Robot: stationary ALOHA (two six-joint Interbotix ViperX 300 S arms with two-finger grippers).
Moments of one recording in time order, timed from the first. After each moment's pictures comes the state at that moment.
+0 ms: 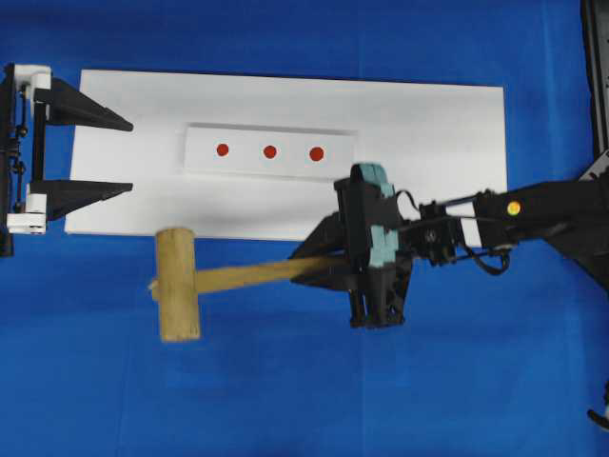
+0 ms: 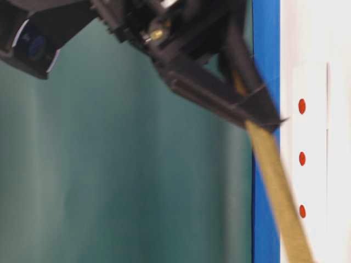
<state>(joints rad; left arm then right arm) 0.07 -0.80 1.16 -0.01 -0.09 0.03 0.17 -0.04 0.68 -0.01 -0.16 0.33</state>
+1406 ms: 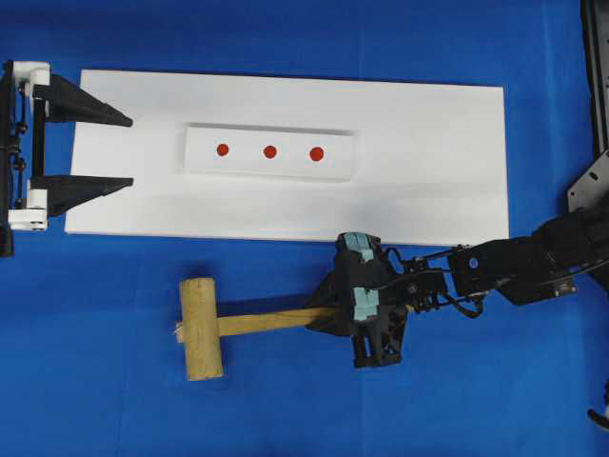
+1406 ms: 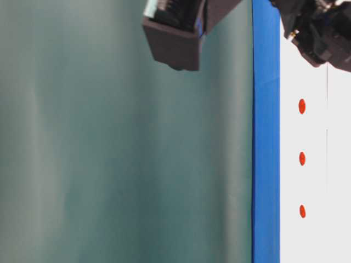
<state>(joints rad) 0.09 -0.80 1.17 -0.01 -0.10 0.03 0.28 0.23 0.73 0.08 -0.36 0.33</state>
